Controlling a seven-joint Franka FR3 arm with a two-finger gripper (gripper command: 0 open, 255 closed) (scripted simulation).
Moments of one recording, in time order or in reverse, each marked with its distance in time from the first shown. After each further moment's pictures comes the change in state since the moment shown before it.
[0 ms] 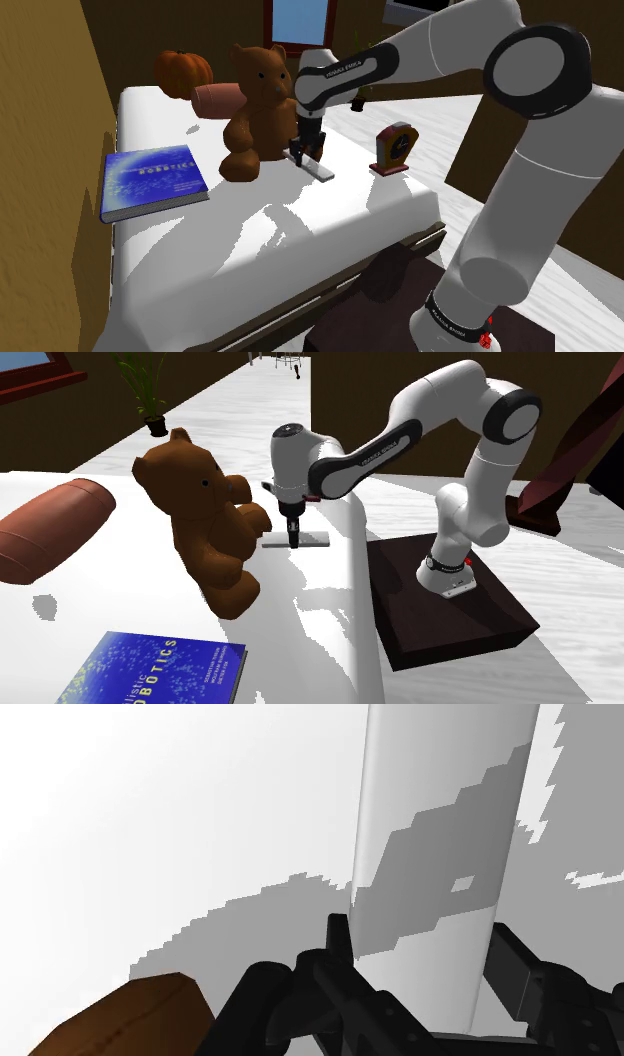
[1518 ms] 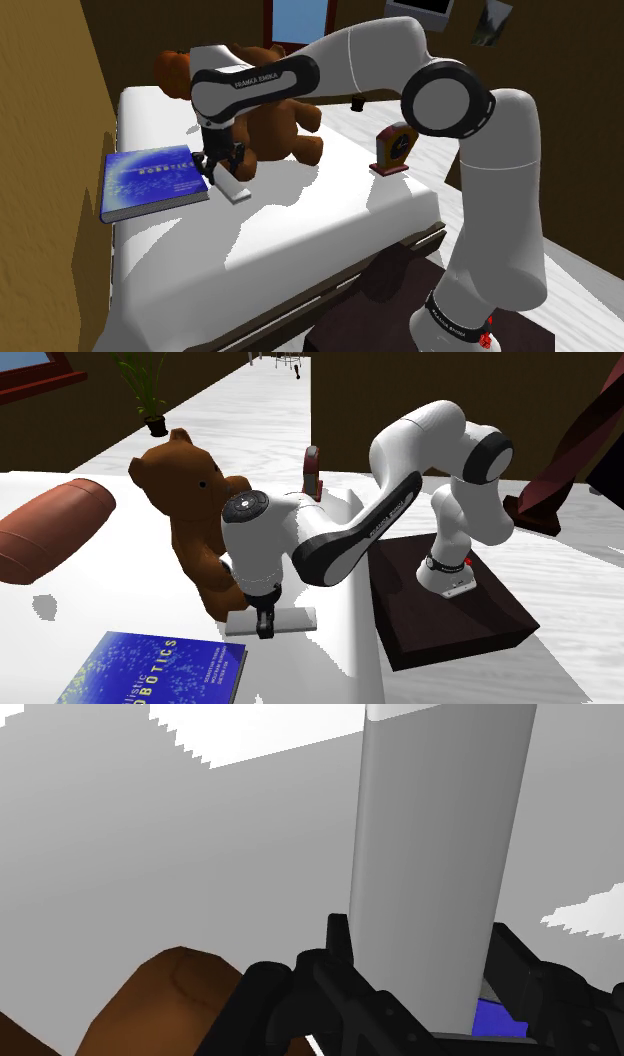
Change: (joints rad) arm 0.241 0.401 0.169 0.530 -0.025 -0.138 0.412
